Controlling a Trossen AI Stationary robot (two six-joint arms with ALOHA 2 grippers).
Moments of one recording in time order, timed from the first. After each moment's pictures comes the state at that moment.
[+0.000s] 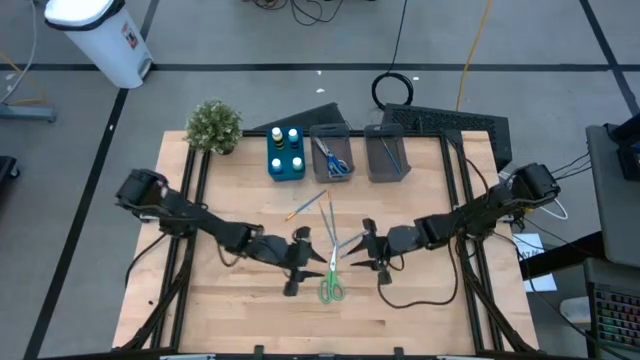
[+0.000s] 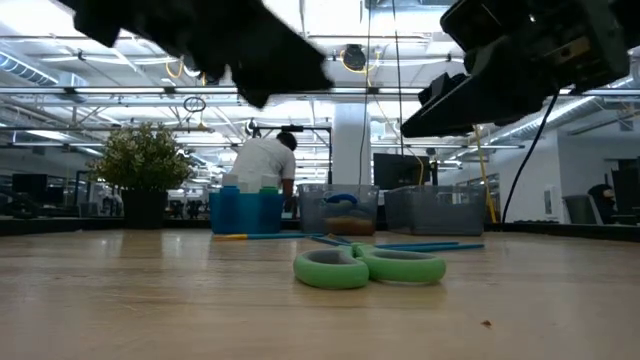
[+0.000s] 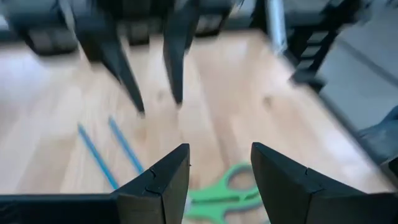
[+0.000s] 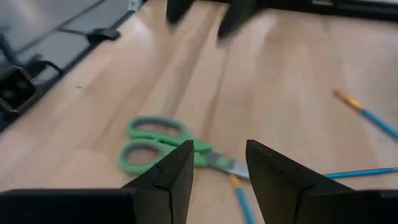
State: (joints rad) left arm -0.35 1.66 0.83 0.44 -0.11 -0.09; right arm 0.31 1.46 0.55 0.49 0.08 0.02
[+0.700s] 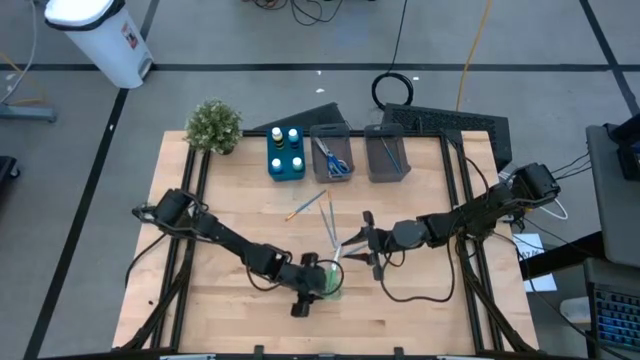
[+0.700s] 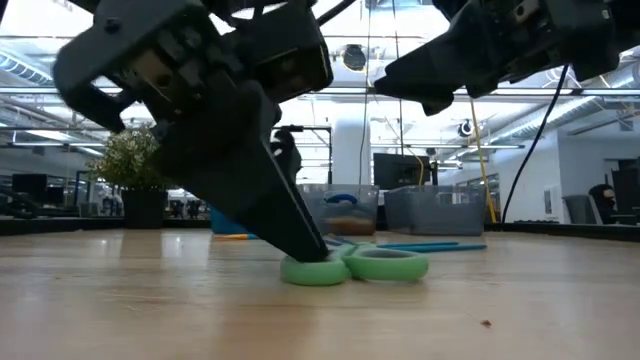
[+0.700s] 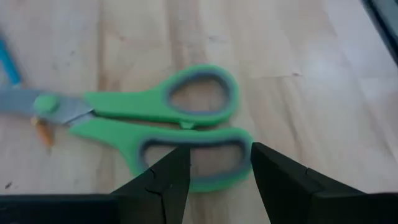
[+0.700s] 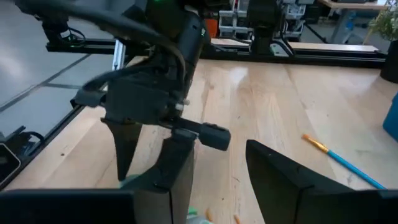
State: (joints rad) left arm -0.41 1.99 1.08 0.03 -0.01 -0.31; right arm 0.30 1.46 0.55 0.68 0.16 0.06
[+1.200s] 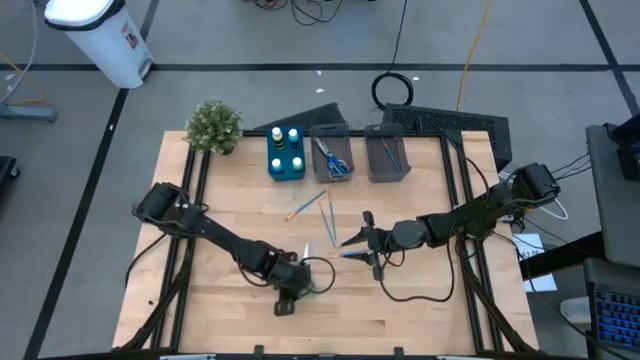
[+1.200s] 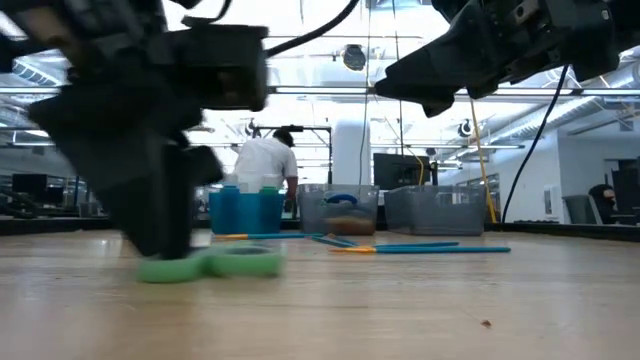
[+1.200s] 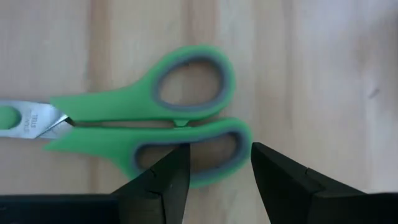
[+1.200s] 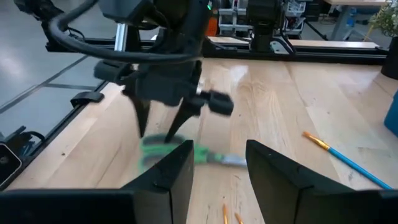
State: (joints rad) left arm -0.43 1.87 1.07 -0.33 0.13 -0.51; right arm 0.30 1.46 0.55 0.67 0.16 0.07
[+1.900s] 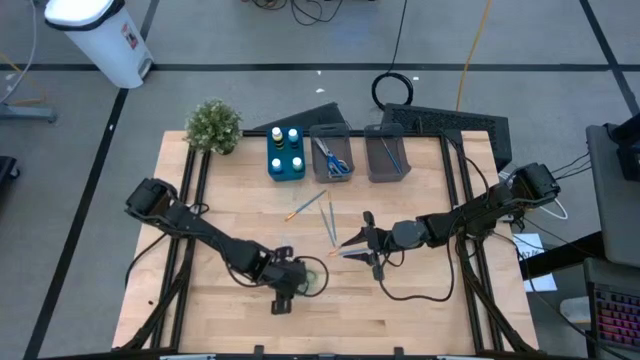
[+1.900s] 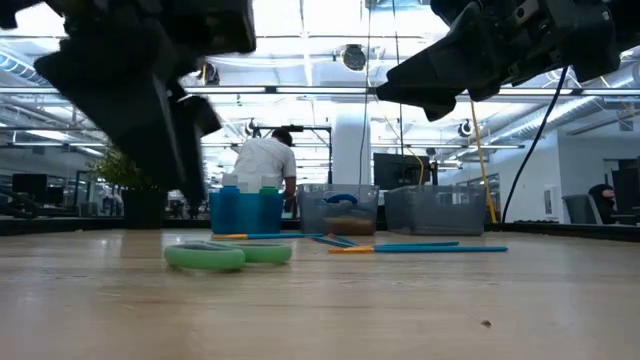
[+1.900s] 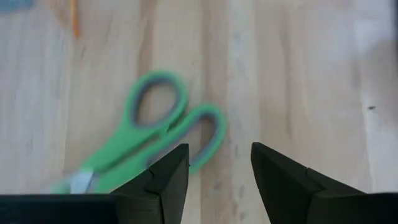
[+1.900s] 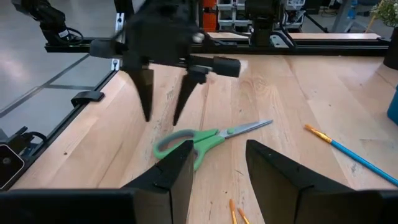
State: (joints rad) left arm -0.47 1.77 1.07 -0.33 -0.07 -0.48; right arm 0.30 1.46 0.55 0.66 0.16 0.10
